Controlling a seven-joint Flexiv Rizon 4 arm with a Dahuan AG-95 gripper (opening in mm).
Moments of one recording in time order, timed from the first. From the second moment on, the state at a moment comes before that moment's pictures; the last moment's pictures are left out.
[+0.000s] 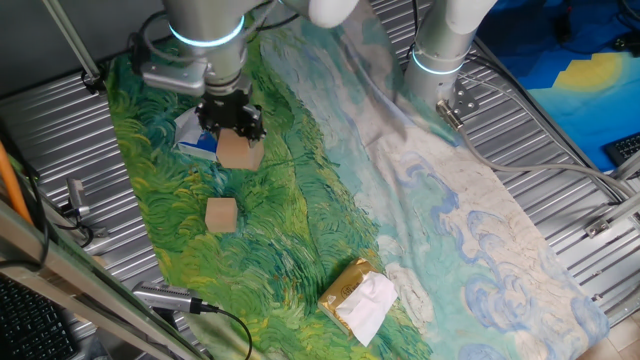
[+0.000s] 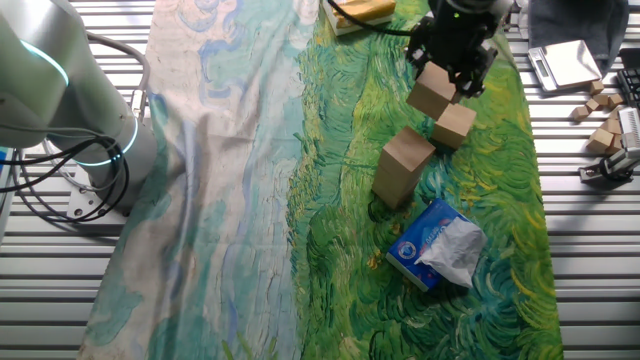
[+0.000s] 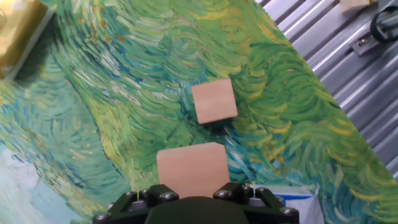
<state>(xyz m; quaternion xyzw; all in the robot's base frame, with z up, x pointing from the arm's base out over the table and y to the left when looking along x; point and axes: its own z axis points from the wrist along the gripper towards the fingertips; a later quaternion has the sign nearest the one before) 0.542 0.042 0.222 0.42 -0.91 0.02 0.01</state>
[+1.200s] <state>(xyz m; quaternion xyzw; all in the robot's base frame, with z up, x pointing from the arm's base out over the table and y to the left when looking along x) 0.539 0.041 0.222 0.38 -0.92 0.04 0.02</state>
